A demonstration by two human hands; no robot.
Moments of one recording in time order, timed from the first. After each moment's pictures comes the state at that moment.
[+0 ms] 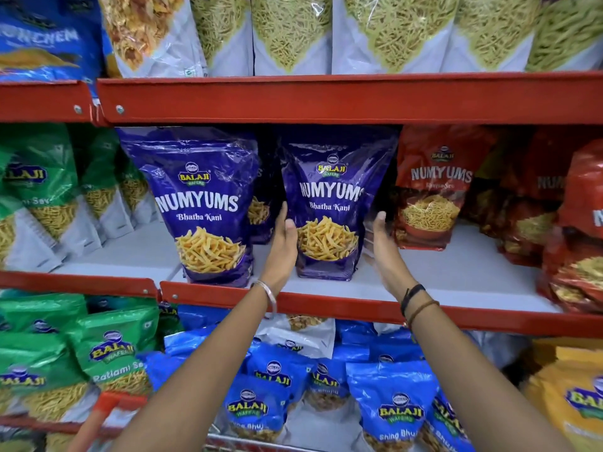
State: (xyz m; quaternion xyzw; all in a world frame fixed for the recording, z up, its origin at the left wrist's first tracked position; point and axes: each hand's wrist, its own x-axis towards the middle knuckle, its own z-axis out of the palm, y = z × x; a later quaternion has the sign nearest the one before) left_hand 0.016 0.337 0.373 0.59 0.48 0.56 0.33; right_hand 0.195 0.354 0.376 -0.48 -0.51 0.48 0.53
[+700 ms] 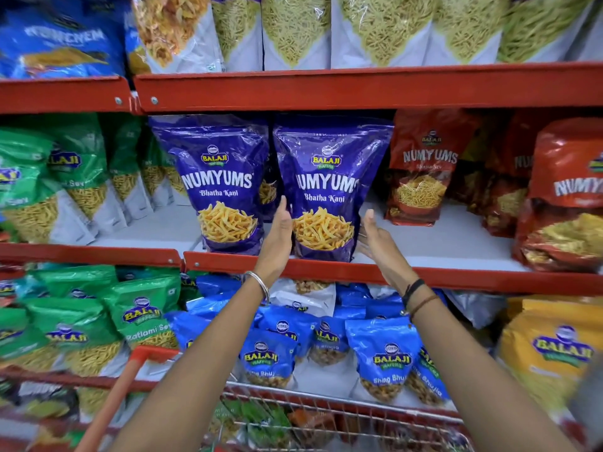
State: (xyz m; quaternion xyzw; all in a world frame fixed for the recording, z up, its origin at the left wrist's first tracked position) left_hand 0.001 0.259 0.372 0.62 0.47 0.53 0.34; right_hand 0.193 0.268 0.375 -0.45 -0.60 0.43 0.49
